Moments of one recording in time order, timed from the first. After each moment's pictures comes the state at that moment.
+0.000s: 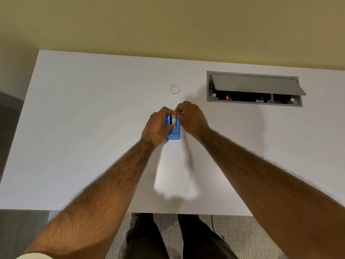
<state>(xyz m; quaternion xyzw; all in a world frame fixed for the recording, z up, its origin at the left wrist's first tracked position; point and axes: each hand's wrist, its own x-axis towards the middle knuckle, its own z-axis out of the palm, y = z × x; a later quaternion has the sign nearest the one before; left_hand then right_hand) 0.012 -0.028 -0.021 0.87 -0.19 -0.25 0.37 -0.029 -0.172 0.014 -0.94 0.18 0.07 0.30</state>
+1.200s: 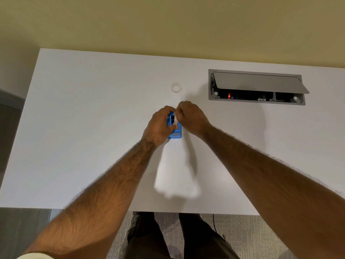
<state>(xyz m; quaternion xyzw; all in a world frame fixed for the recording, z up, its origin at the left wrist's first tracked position) 0.007 -0.026 -0.008 0.86 -0.21 -0.26 0.39 -0.030 -0.172 0.016 -0.94 0.15 0.09 0.30</state>
